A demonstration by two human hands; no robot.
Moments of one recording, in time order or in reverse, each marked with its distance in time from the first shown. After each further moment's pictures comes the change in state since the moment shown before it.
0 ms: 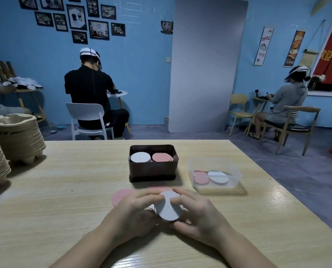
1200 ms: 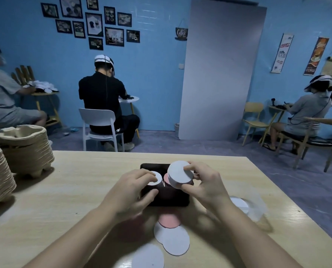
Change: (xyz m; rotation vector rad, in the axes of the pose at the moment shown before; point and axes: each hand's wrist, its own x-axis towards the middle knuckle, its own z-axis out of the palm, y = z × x) left_hand 0.070 -0.069 -0.060 0.362 -0.039 -0.148; right_hand 0.130 0.069 -0.010 0.117 0.292 0.163
